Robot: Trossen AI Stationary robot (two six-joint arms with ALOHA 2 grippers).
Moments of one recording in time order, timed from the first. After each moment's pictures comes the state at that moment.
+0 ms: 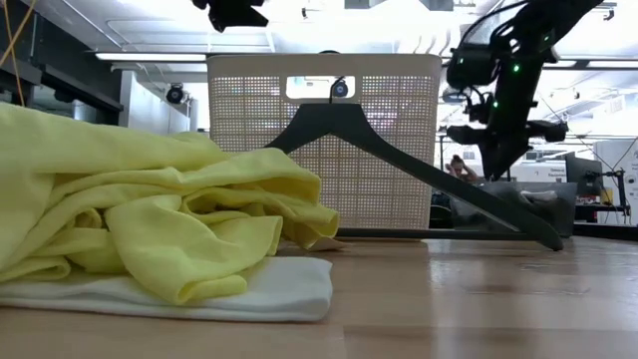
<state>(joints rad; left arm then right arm) 0.25 1.05 1.12 -0.44 0.12 0.15 -0.65 1.22 0.70 -0.73 0.44 0.73</state>
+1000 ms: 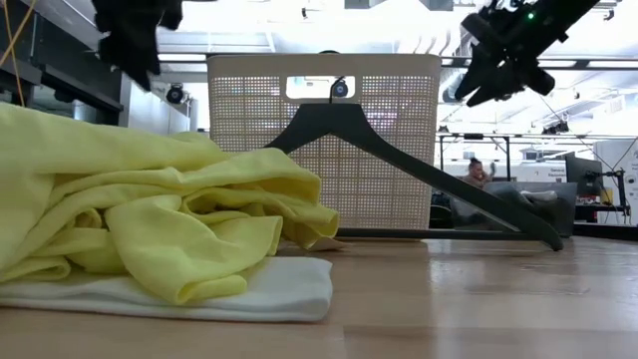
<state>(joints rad) 0.25 0.95 1.11 -1.20 -0.10 -0.47 -0.16 0.85 0.71 -0.62 0.54 0.67</state>
